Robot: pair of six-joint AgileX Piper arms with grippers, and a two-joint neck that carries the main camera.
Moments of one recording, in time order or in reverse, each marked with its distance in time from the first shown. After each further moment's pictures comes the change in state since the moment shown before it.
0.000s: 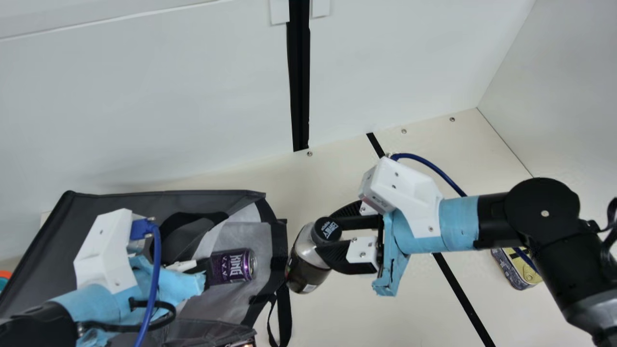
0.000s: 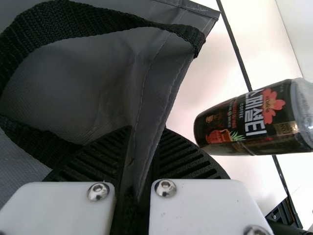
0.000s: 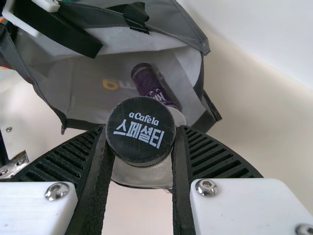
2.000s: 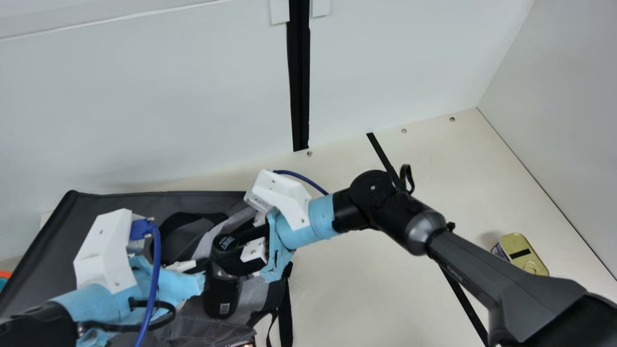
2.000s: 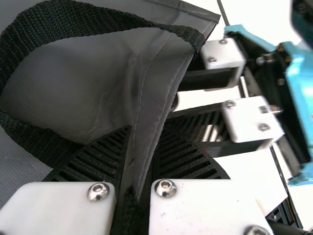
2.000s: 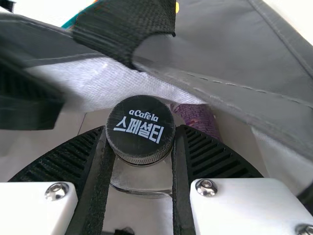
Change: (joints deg) left arm 0.0 0.0 0.0 0.0 0.0 0.0; right arm 23.2 28.4 -6.7 16.5 -14.0 -7.8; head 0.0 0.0
